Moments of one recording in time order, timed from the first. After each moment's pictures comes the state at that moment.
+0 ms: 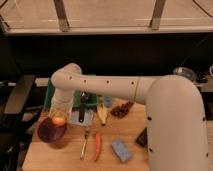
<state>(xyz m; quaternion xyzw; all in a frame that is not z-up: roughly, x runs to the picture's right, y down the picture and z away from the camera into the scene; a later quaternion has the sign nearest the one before) -0.229 0.145 0.722 -0.19 -0.41 -0.57 0.69</state>
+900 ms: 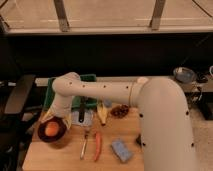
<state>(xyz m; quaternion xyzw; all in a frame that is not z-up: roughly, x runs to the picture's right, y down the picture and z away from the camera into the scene) -0.249 0.181 0.739 -0.22 -0.45 -0.54 0.68</state>
